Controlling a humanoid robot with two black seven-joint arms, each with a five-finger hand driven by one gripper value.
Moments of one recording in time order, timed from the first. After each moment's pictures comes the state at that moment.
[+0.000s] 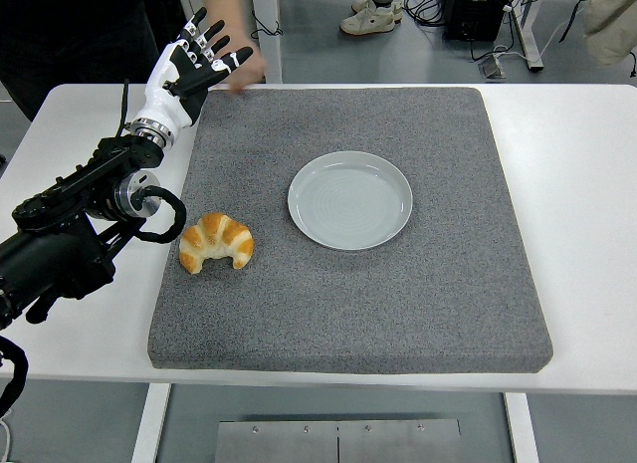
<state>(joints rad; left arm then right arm) -0.96 0.21 -0.53 -0.69 0.10 0.01 -0.41 -0.07 0.00 0.00 0.09 -0.11 0.02 0.41</state>
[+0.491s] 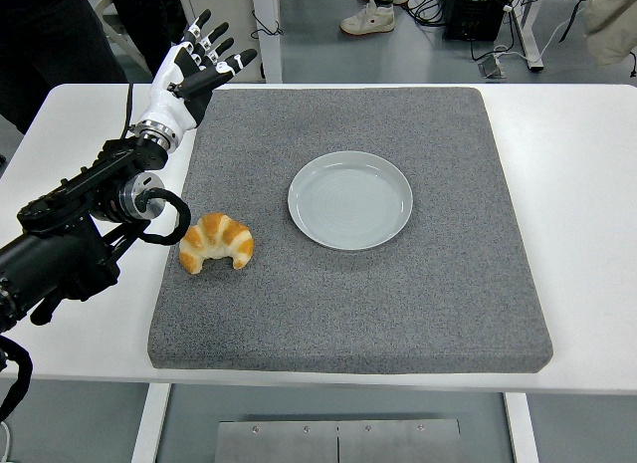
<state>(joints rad) -0.96 0.19 -0.53 -0.69 0.10 0.01 -0.41 -0.07 0.00 0.00 0.09 -0.11 0.02 0.41</state>
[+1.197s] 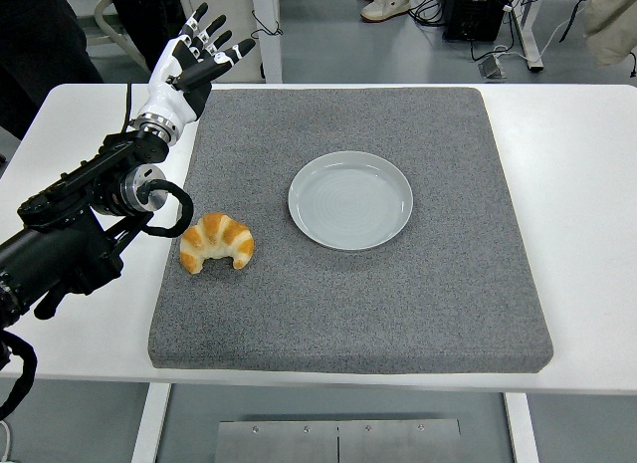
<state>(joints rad) -0.98 0.18 -0.56 -0.69 0.08 0.04 -0.39 -0.07 0.00 0.00 0.09 -0.11 0.02 0.41</state>
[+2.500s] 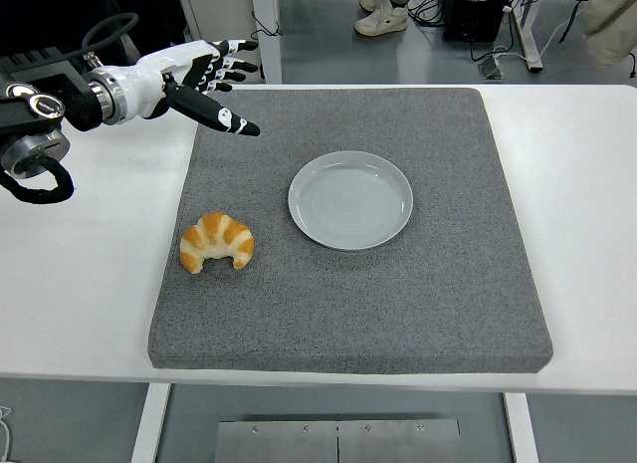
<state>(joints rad) -1.62 0.70 0.40 -1.41 0.26 0.11 -0.08 -0.07 0.00 0.00 0.09 -0.11 0.02 0.41</state>
